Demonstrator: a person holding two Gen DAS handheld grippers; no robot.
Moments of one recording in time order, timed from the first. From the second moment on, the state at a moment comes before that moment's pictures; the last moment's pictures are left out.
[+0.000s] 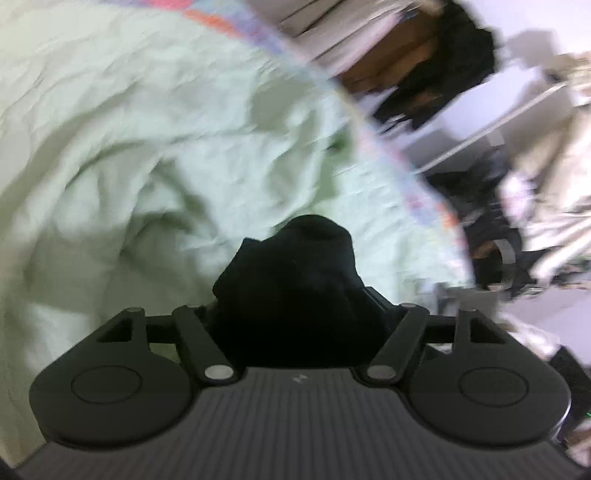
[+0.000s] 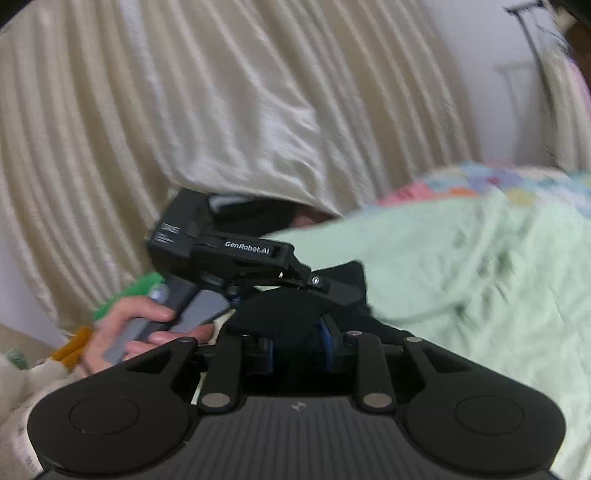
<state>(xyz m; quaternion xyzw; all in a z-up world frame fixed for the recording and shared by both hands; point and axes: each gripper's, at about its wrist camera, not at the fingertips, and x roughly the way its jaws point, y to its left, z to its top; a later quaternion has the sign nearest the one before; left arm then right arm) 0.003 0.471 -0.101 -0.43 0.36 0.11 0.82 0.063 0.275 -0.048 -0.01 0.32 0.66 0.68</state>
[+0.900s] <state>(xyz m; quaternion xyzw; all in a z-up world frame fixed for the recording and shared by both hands) -0.033 0.500 -0.097 -0.51 0.29 0.12 0.80 0.054 0.306 -0.055 -0.10 0.39 0.64 0.65</state>
